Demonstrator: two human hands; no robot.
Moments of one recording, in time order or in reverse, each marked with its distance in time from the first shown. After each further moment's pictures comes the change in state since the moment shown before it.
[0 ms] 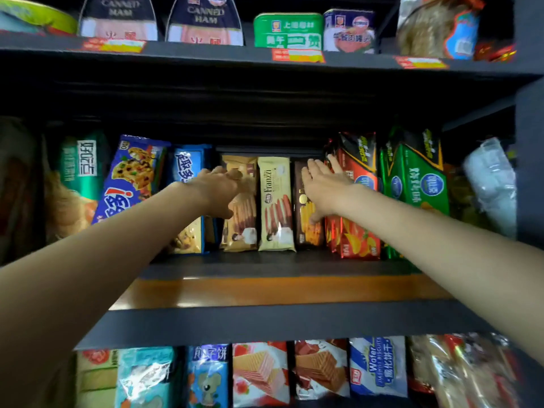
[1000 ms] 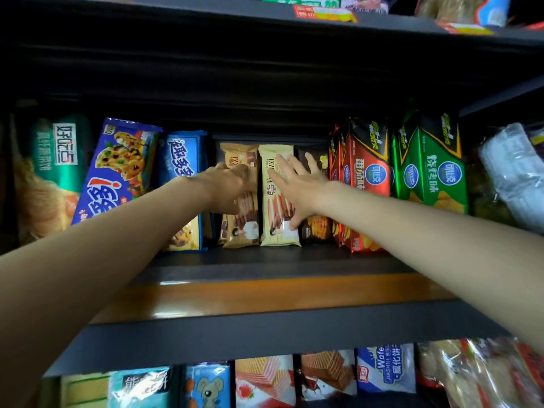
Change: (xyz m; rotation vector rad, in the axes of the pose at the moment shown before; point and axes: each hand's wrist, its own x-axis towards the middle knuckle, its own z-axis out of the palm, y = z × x) left_hand 0.021 0.000 0.022 -0.077 0.027 0.113; right_hand 0.032 -0.038 0.011 0.001 0.037 -0.125
